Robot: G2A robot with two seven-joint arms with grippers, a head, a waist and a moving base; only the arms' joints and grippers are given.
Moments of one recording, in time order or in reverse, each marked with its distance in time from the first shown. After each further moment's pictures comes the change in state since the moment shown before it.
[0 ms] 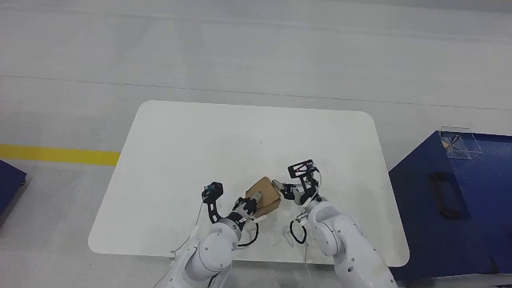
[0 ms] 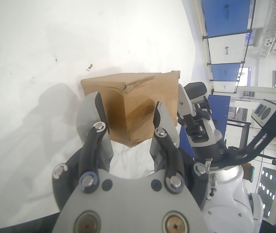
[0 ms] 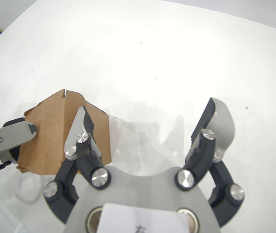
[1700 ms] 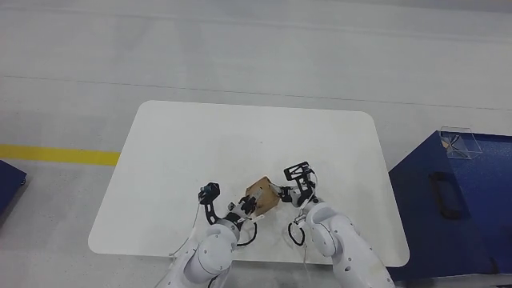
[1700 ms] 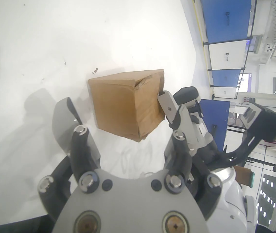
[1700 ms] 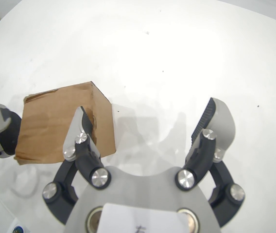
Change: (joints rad) left arm 0.027 0.010 -0.006 -0.044 0.006 -0.006 0.058; right arm 0.008 -0.004 -0.005 0.017 -0.001 -0.027 0.000
